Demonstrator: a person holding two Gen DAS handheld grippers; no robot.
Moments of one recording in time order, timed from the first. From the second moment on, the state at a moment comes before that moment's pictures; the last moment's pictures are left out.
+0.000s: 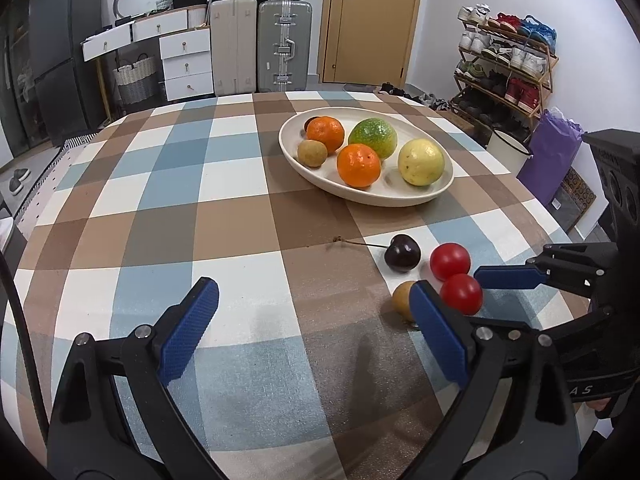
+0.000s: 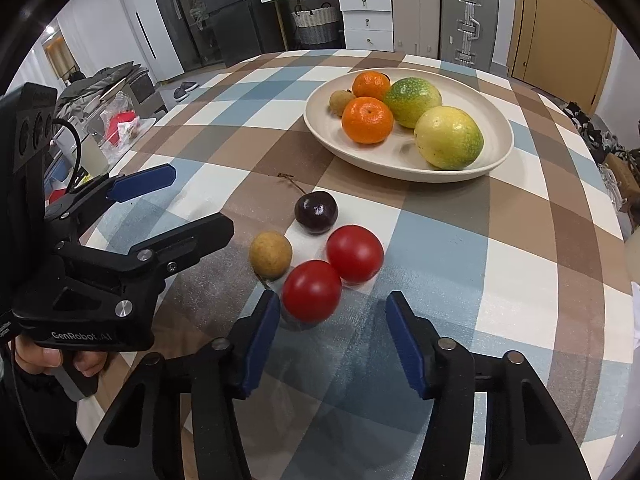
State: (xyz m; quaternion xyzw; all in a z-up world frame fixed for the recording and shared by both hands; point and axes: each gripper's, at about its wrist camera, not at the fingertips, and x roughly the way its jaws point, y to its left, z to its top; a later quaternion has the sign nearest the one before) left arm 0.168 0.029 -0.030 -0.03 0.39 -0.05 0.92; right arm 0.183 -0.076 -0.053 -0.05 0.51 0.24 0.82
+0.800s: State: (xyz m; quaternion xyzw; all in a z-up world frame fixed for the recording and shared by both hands) left arm 0.179 -0.002 -0.051 -0.01 0.45 -0.09 0.89; right arm 0.161 -0.109 -0.043 -0.01 0.49 0.22 0.84
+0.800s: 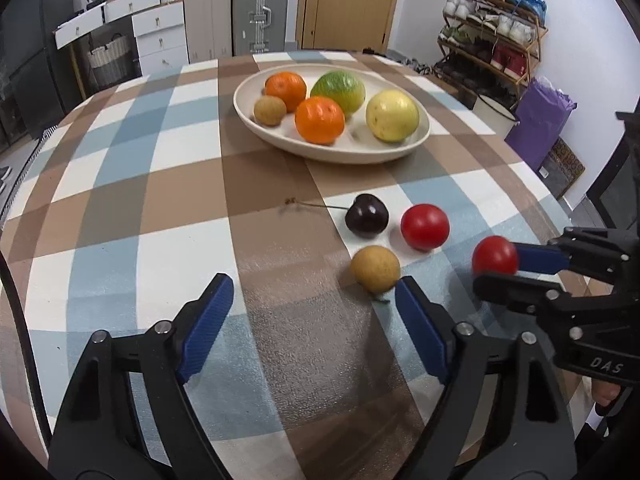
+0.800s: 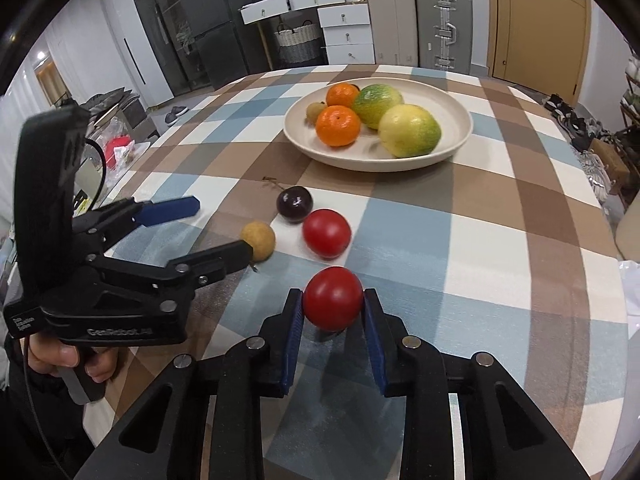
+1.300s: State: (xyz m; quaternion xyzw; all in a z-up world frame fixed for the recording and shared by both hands) left arm 0.180 -0.026 -0.050 0.03 0.44 -0.10 0.89; right arm 0.161 -0.112 -0.035 -0.02 0.49 0.21 0.85
